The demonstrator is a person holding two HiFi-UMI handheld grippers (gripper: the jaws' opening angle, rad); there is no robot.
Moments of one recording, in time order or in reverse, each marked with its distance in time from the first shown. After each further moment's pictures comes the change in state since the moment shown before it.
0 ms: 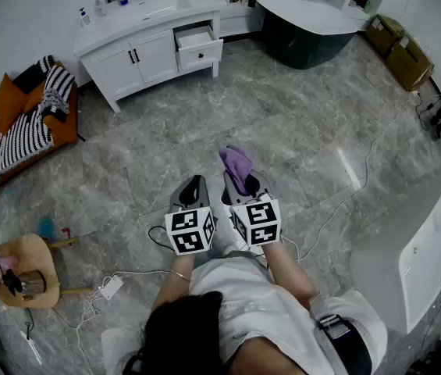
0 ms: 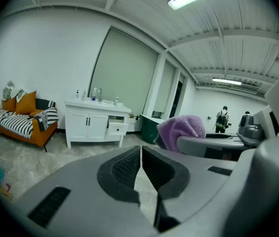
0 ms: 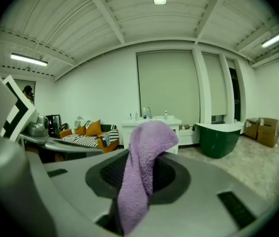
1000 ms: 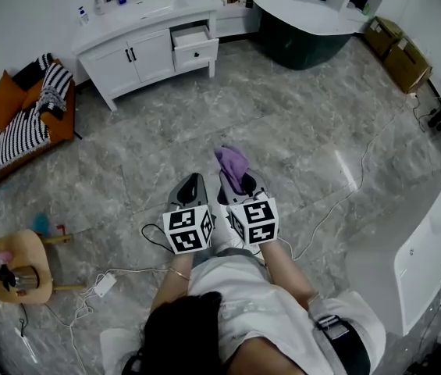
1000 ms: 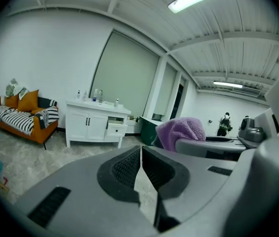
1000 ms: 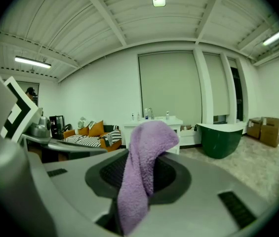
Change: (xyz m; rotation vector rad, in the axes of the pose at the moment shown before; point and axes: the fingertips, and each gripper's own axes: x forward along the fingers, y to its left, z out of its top) left arm -0.003 -0.026 -0.008 -0.030 -0.034 0.008; right arm -0.021 -0.010 -0.008 -0.002 -0.011 0.033
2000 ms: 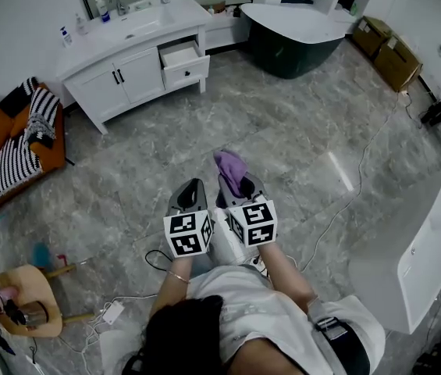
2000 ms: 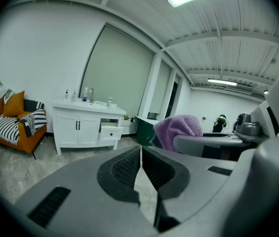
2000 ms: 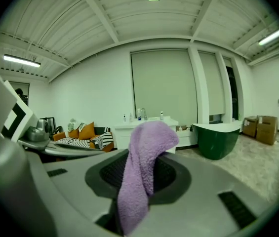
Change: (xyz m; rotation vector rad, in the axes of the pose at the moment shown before) left arm 0.104 0.032 0.047 0.054 0.026 -0.082; right arm 0.101 -0.048 0.035 0.035 0.000 -0.069
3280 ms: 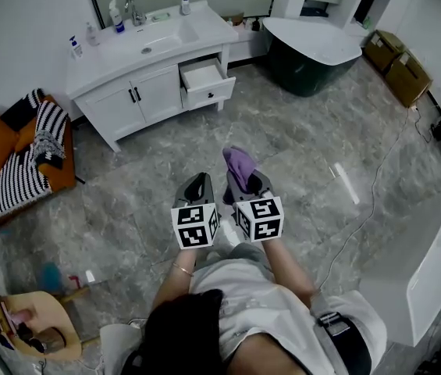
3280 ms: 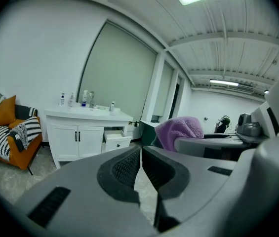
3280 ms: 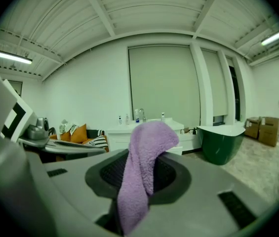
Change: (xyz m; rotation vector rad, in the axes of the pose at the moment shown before) left arm 0.120 0.148 0.101 0.028 -0.016 -0.023; right arm 0.196 0.014 0.073 0.007 -0.003 -0.037
